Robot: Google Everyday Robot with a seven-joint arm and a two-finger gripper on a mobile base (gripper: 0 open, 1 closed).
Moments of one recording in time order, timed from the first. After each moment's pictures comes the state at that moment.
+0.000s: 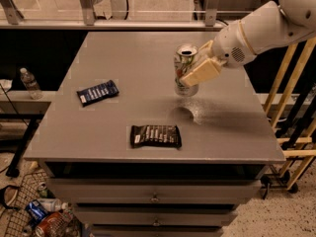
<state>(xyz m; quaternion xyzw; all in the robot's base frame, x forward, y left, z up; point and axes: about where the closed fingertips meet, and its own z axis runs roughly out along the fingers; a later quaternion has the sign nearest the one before) 0.580 -0.090 0.918 -0.56 0.72 0.22 0.34</state>
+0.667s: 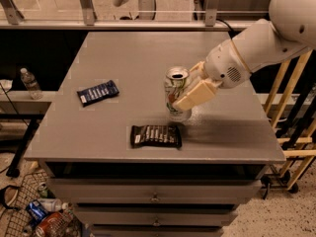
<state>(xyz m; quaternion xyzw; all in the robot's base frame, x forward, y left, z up) 0.516 -0.065 0.897 -0.60 0.70 0.28 0.29</state>
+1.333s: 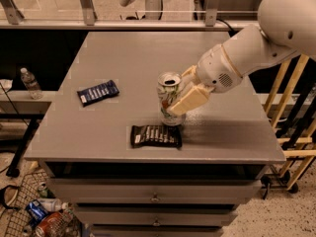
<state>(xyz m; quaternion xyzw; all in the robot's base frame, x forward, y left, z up) 0.512 -0.051 0.887 -0.62 0.68 0.26 0.29</state>
